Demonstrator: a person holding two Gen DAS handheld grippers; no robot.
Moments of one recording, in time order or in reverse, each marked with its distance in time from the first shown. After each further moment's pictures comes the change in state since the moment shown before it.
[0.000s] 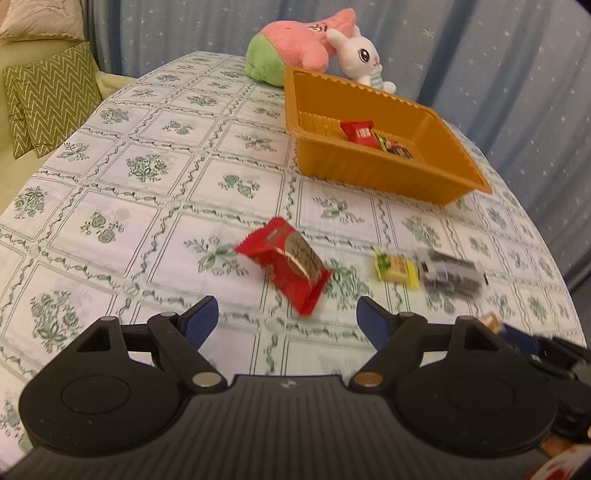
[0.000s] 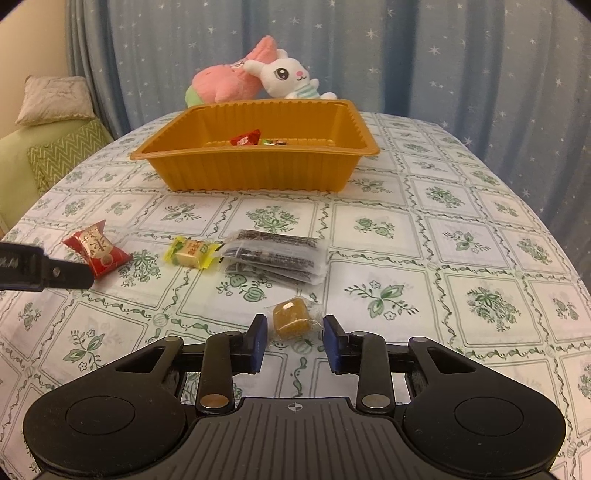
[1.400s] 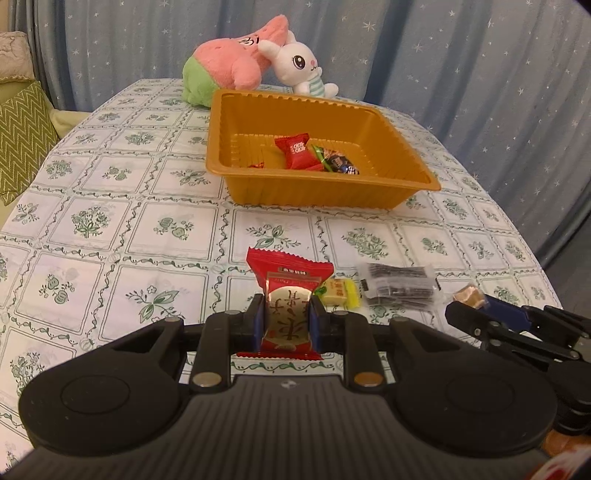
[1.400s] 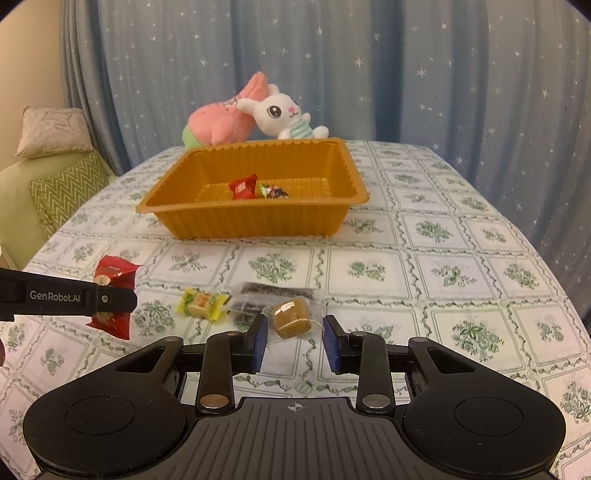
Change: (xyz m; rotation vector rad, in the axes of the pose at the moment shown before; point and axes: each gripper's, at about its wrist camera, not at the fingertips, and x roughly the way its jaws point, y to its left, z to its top) left arm -0.008 -0.045 0.021 0.159 -0.011 -0.076; right arm -0.026 0.002 0.028 0.032 -0.078 0.013
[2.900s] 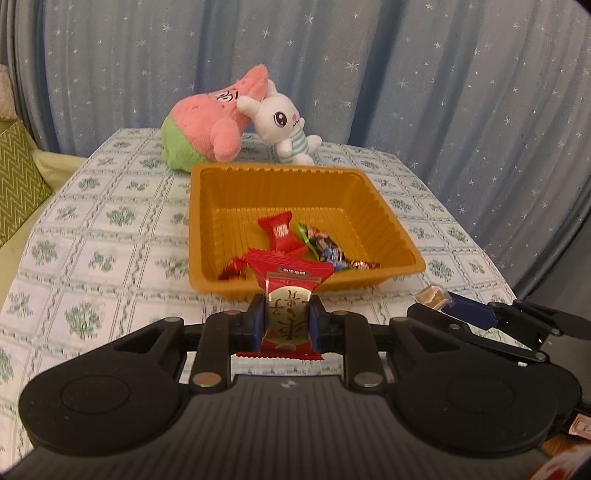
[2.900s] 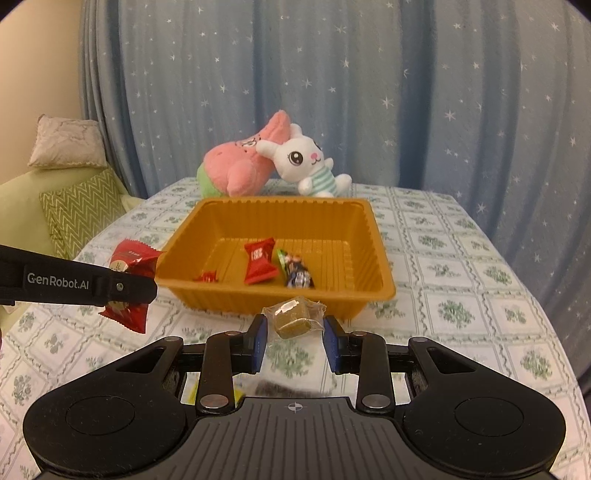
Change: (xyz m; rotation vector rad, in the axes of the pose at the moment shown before) left arm -0.002 -0.004 0.084 0.046 -0.074 -0.043; right arm 0.026 0.011 0.077 -0.064 -0.068 0.041
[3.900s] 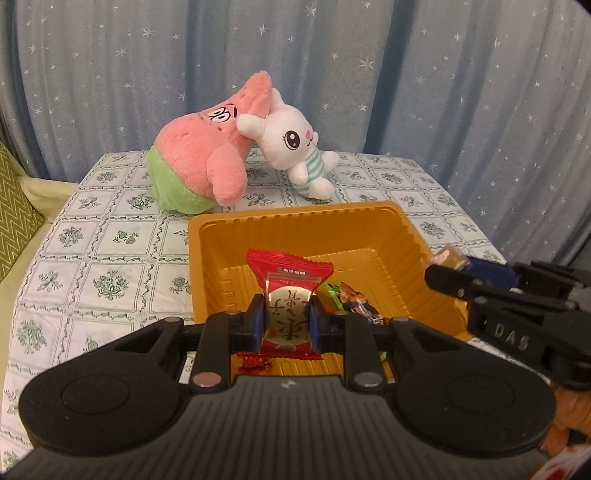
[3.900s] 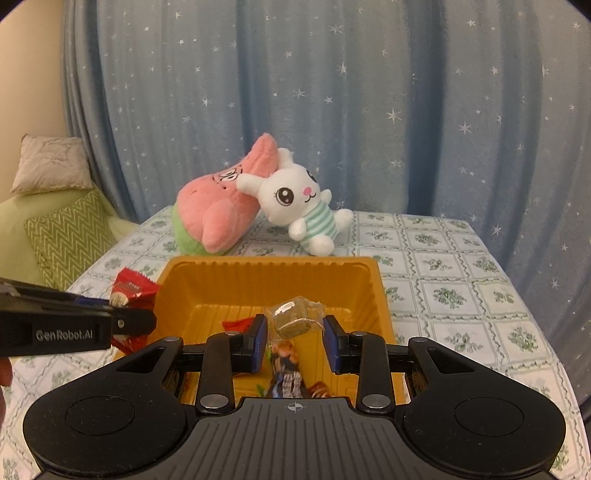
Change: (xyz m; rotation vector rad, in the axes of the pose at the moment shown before) left arm 0.076 0.021 0.076 0.064 0.034 0.019; right arm 0.084 -0.025 0.086 0.038 0.000 0.005
